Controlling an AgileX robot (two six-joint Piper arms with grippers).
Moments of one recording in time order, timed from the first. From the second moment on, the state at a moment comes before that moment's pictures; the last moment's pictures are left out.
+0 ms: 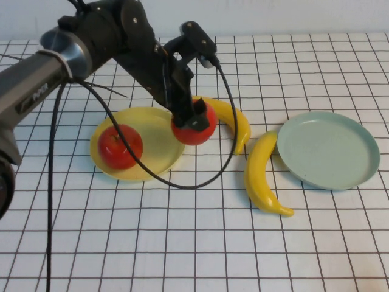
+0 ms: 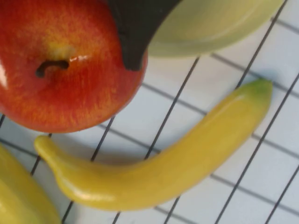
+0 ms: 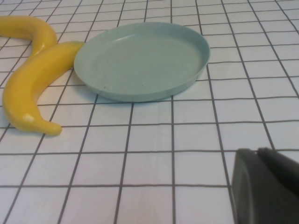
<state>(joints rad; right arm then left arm) 0.06 -0.02 0.03 0.12 0.39 0.00 -0.46 2.09 -1.90 -0.34 1.01 0.86</state>
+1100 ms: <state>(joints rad) 0.06 -0.02 0.03 0.12 0.39 0.00 -0.28 2.15 -1.90 -0.31 1.00 0.71</state>
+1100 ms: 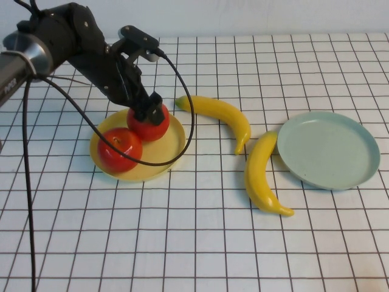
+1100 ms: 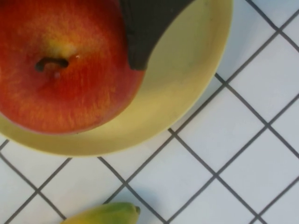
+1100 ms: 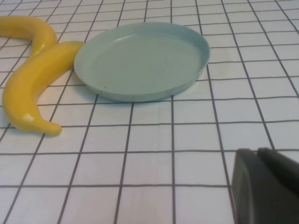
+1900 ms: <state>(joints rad) 0.06 -0.02 0.03 0.12 0.39 0.00 -0.28 2.02 -1.90 -0.35 1.01 0.75</state>
